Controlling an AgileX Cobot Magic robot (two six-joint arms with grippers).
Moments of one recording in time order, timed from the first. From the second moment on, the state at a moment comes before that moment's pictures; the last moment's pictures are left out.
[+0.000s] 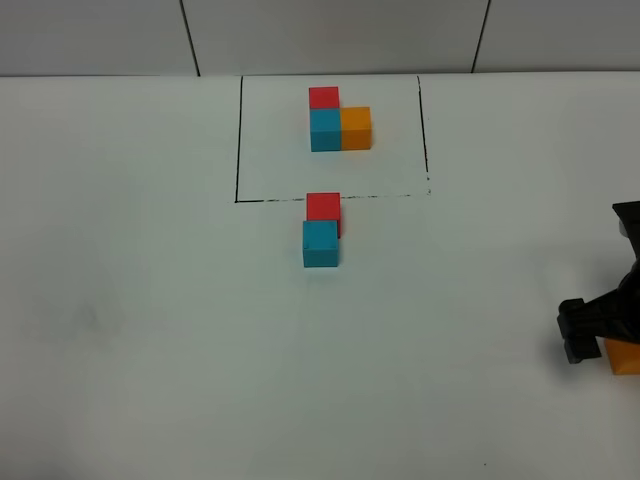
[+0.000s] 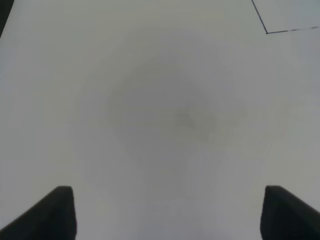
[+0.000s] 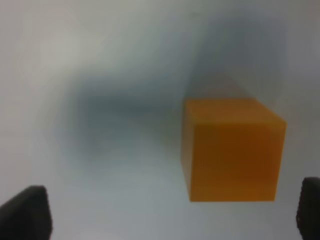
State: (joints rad) left arm 0.06 -0.01 -0.51 -0.08 1.06 0.15; right arm 0.12 1.53 -0.69 -0.11 0.71 0.11
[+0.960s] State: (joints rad) left arm 0.06 -0.01 -0.51 -0.08 1.06 0.15; right arm 0.02 1.60 -0.62 -0.11 0.52 0.05
